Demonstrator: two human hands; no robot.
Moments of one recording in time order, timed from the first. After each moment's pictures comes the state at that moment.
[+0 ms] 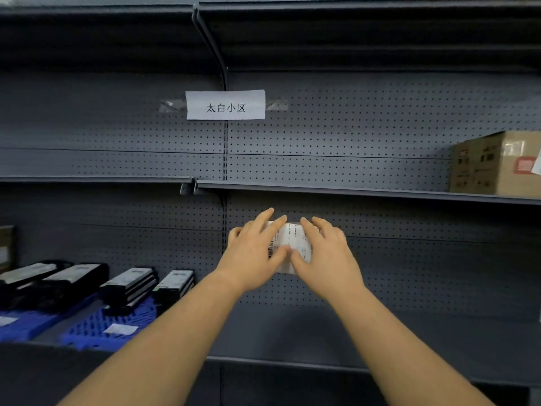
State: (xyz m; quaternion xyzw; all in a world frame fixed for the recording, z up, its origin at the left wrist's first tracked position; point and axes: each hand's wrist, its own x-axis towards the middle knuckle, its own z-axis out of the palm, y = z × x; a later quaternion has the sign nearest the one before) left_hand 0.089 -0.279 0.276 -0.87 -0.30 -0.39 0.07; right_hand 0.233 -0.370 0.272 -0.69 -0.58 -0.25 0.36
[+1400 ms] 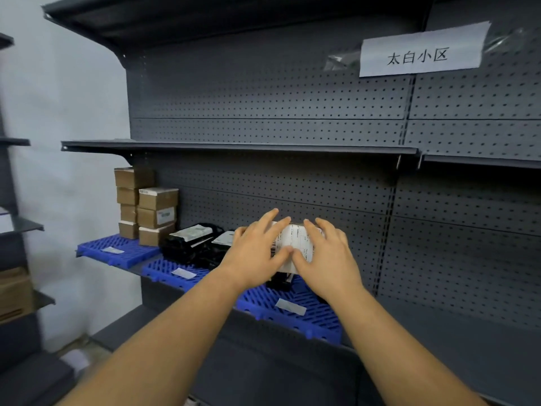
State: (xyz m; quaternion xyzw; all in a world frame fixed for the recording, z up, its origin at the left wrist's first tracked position) left_hand -0.282 -0.074 0.209 -0.83 -0.43 -0.33 0.09; right_hand -0.116 -0.122 0.210 -0.61 -0.69 -0.13 0.37
